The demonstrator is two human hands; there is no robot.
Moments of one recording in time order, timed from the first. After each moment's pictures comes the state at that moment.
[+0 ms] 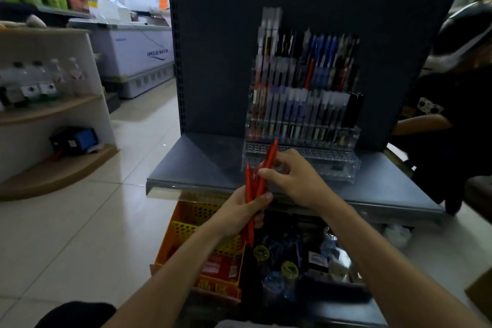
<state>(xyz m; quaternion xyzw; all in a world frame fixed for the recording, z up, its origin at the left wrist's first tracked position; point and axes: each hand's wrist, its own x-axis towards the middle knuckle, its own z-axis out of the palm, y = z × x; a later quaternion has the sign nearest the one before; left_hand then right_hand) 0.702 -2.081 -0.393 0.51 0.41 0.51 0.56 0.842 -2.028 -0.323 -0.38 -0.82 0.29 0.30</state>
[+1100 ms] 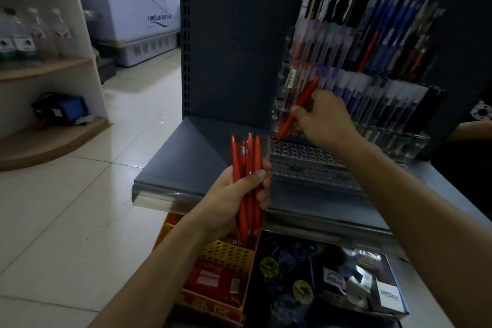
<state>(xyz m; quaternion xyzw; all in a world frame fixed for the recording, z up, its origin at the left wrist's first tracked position) 0.636 -2.019 -0.402 0.43 0.25 0.61 0.62 0.769 -1.896 -0.293 -0.50 -0.79 0.16 0.33</state>
